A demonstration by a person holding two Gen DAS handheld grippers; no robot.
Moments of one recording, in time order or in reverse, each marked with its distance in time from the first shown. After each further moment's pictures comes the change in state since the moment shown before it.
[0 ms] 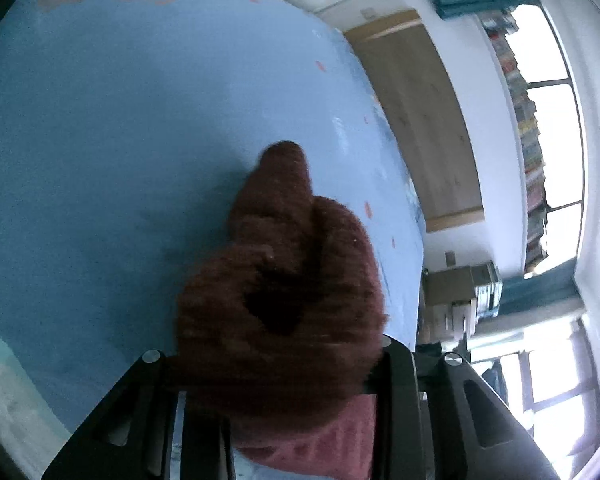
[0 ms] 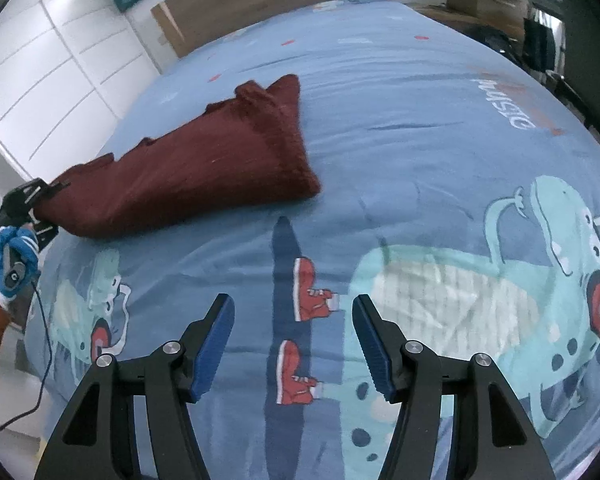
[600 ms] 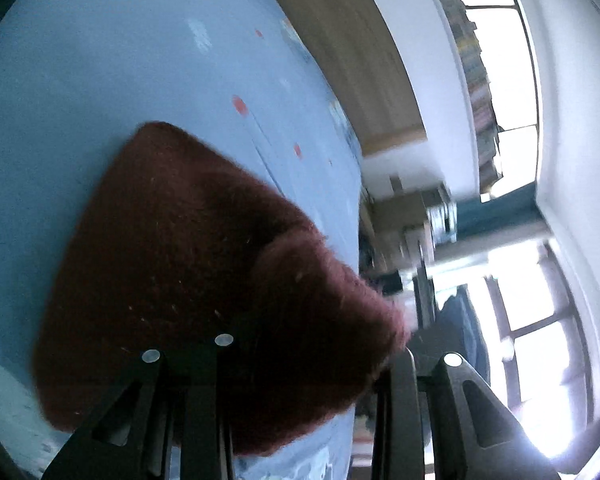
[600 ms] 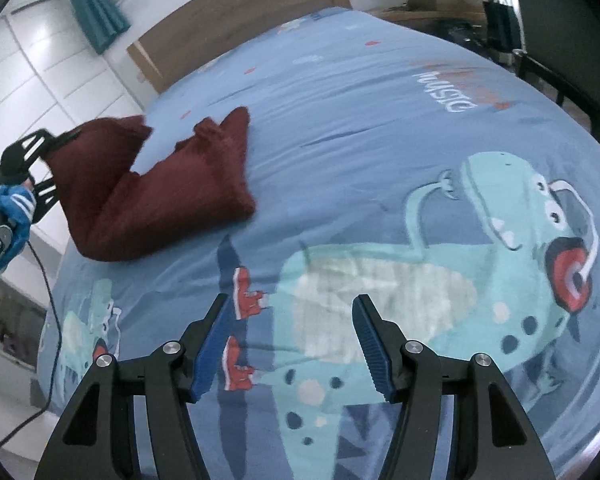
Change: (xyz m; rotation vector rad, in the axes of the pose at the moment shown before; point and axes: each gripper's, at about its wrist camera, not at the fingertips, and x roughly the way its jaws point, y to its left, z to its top) left arm 0.088 -0.144 -0.092 0.151 0.223 -0.182; right arm -0.037 -0.063 -0.011 0.123 -0.082 -0.004
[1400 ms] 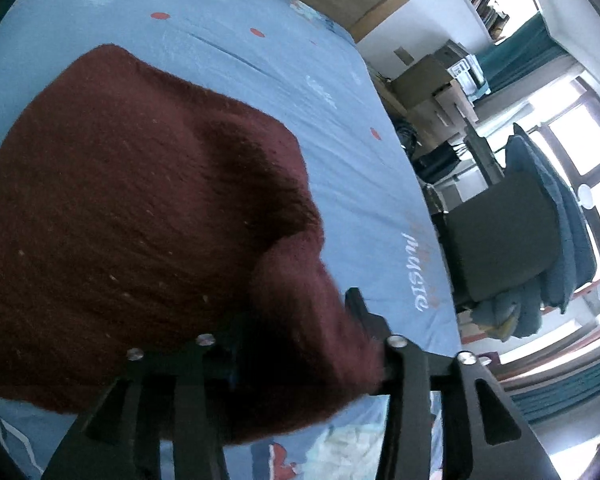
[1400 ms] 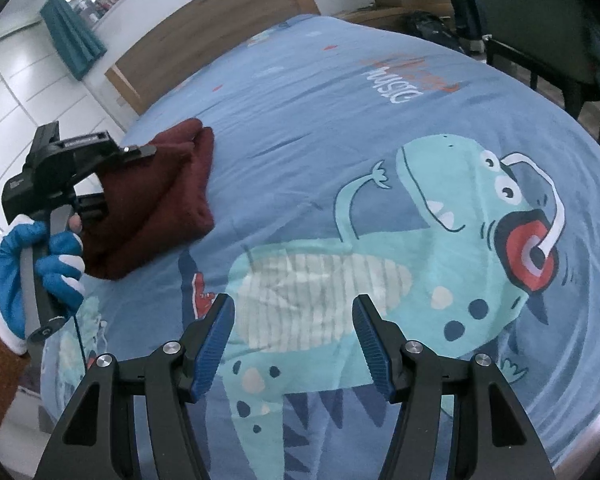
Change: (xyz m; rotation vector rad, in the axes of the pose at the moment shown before) left arm 0.096 -0.024 -0.152 0.390 0.259 0.243; right arm -0.011 -0.035 -0.008 0.074 -0.023 -0.010
